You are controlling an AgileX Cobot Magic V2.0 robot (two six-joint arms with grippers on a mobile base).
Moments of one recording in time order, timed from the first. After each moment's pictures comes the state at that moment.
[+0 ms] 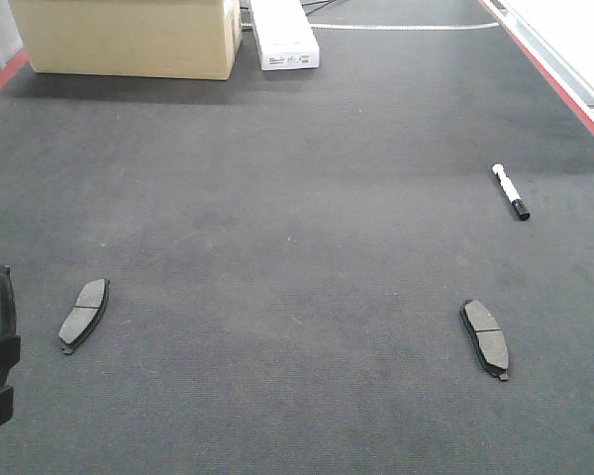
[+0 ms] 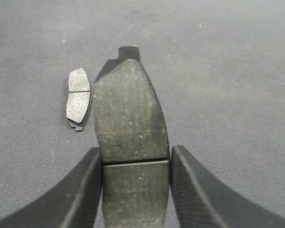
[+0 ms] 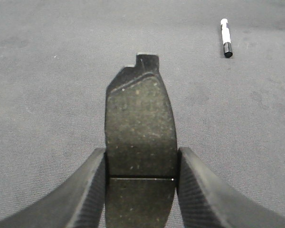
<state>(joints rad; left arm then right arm) -0.51 0.70 -0.62 0.30 0.71 -0.53 0.23 0.52 -0.51 -0.11 0.60 0.16</state>
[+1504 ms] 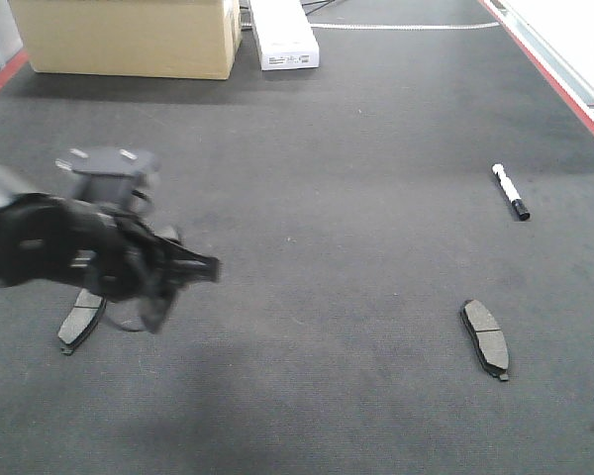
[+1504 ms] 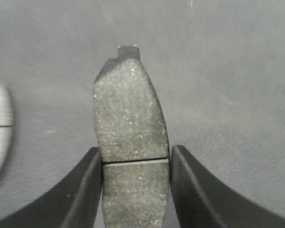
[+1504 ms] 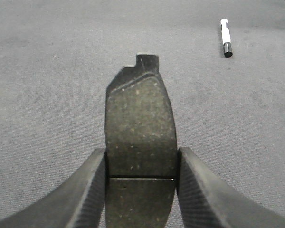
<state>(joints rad) -0.51 1.53 -1.10 0.14 0.68 -0.48 0.23 0.52 -0.51 -0.11 0.60 0.16</state>
